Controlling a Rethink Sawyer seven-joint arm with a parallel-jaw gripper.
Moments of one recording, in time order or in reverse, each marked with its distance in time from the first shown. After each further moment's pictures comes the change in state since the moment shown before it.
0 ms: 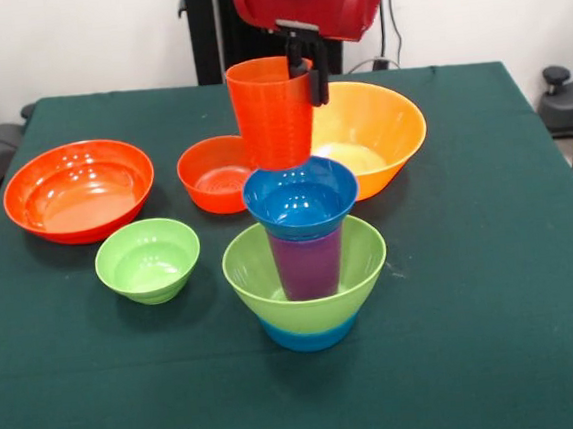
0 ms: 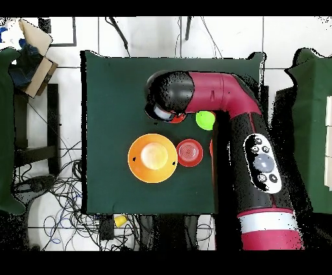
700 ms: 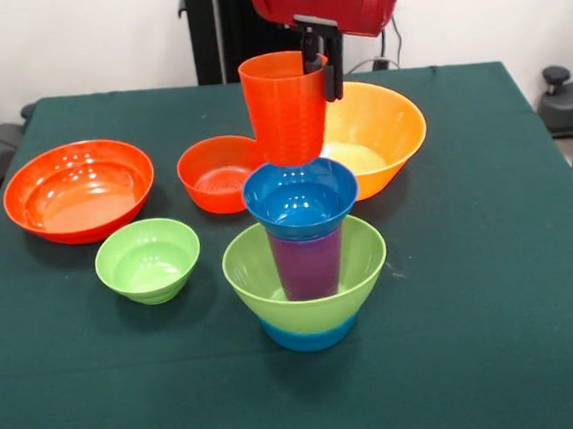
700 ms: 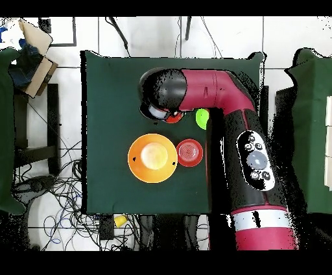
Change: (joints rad) arm 0.020 0.002 0.000 -0.013 -0.008 0.023 0.000
